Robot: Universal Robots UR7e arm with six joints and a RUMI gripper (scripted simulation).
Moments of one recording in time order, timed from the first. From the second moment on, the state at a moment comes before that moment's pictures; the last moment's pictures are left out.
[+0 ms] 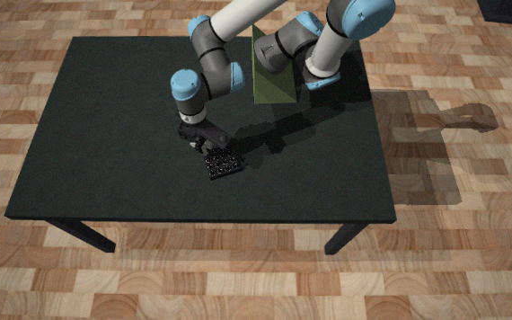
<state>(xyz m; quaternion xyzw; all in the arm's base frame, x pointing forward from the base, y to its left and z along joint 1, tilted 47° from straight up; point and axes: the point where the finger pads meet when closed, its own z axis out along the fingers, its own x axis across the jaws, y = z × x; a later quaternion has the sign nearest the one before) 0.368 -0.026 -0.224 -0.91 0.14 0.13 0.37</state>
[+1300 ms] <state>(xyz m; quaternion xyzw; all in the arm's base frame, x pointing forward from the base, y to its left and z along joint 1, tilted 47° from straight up) 0.367 -0.026 -0.224 -0.91 0.12 0.12 0.38</state>
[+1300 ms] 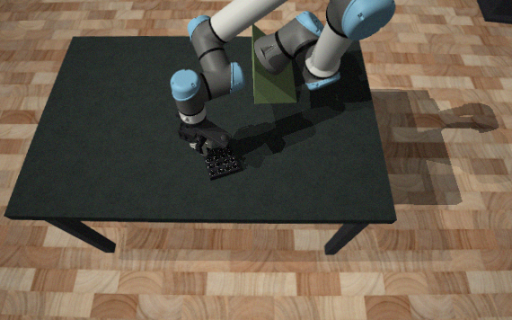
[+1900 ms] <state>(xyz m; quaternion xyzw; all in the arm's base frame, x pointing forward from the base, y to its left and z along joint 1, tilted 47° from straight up) 0.367 -0.026 -0.223 -0.91 0.12 0.13 0.38</state>
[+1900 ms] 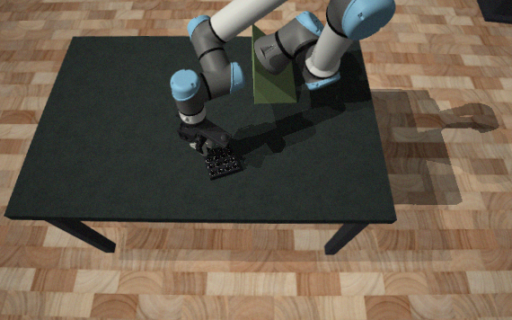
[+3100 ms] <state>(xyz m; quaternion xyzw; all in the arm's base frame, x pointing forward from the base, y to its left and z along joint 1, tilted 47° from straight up) 0.373 -0.051 -0.199 -0.91 0.12 0.13 0.38</state>
